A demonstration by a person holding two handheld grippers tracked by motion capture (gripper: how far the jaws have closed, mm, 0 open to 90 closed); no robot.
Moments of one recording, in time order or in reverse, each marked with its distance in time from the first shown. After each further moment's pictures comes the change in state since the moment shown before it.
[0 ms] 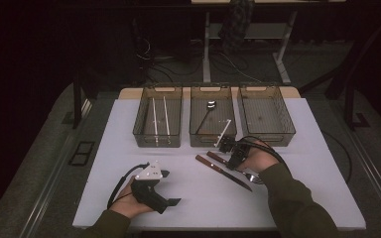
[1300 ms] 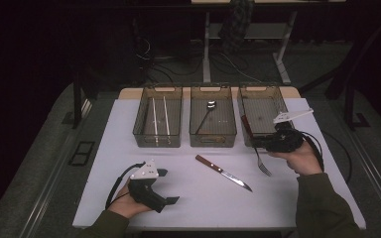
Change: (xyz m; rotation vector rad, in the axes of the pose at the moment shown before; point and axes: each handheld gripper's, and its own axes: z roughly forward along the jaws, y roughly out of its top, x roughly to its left) left arm 0.001 -0.001 -0.009 -0.052 0.002 -0.023; right arm -0.053 -0.109 -0.065 -0.721 0.101 0.265
